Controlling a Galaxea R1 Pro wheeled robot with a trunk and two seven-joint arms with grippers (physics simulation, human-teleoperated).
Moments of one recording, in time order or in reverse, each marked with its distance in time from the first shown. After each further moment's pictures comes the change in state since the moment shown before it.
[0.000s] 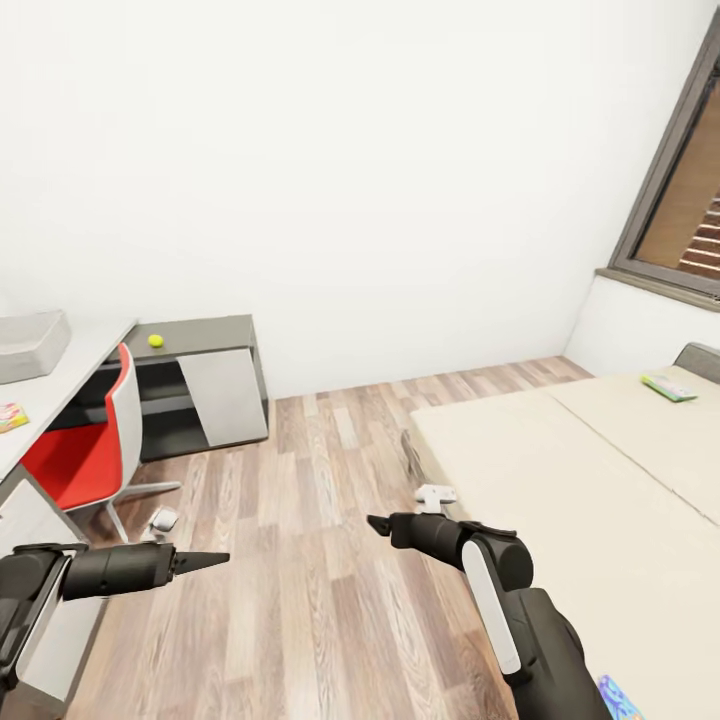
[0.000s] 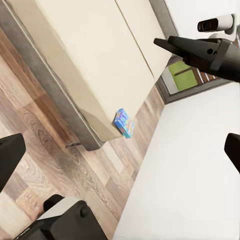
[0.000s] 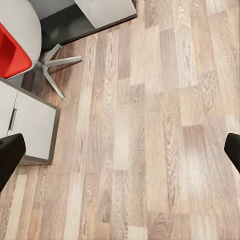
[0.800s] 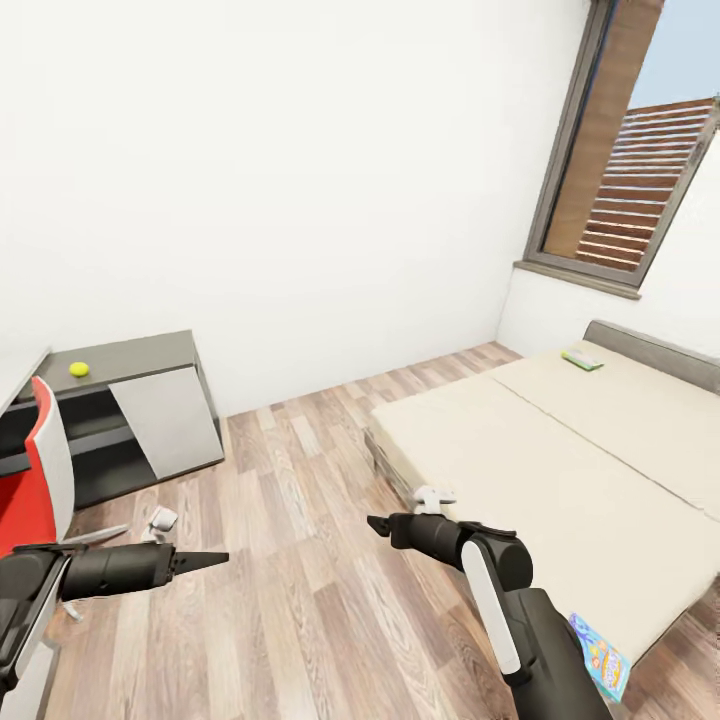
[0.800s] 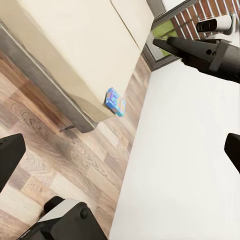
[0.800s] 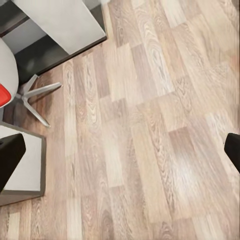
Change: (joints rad) left arm 0.000 0.001 0.001 0.000 0.001 0.000 -0.002; right arm 0.000 0.001 0.000 0.002 0.000 0.000 0.000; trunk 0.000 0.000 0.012
